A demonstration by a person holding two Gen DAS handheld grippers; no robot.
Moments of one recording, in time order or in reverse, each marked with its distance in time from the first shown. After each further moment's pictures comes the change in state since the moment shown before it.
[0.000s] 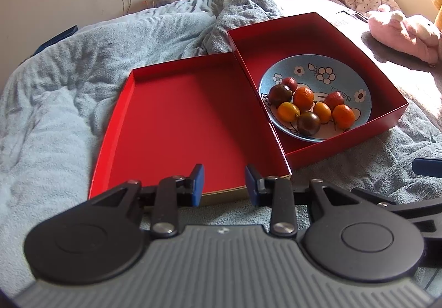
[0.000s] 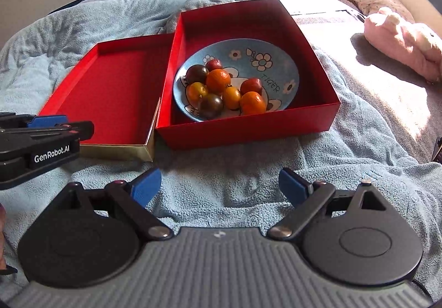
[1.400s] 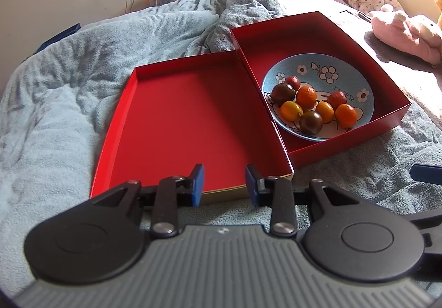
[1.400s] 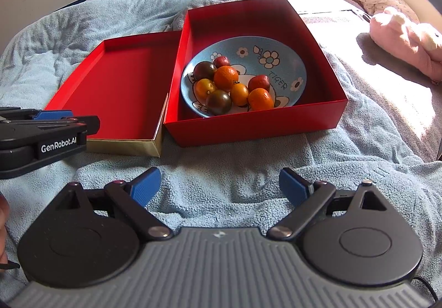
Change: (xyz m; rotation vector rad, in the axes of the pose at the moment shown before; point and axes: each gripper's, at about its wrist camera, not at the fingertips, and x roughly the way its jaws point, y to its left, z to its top) left arm 0.000 0.002 -0.002 -0.006 0.004 0.007; right arm 0.002 0.004 -0.004 -0.008 0.003 0.017
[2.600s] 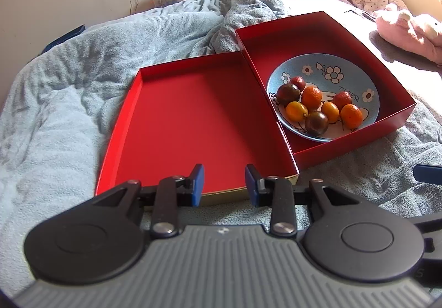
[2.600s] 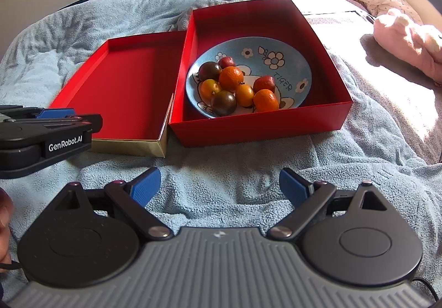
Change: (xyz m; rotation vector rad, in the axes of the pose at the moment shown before) left arm 0.001 0.000 0.000 0.001 0.000 0.023; right arm -0.001 0.004 0.001 -0.008 -0.002 0.012
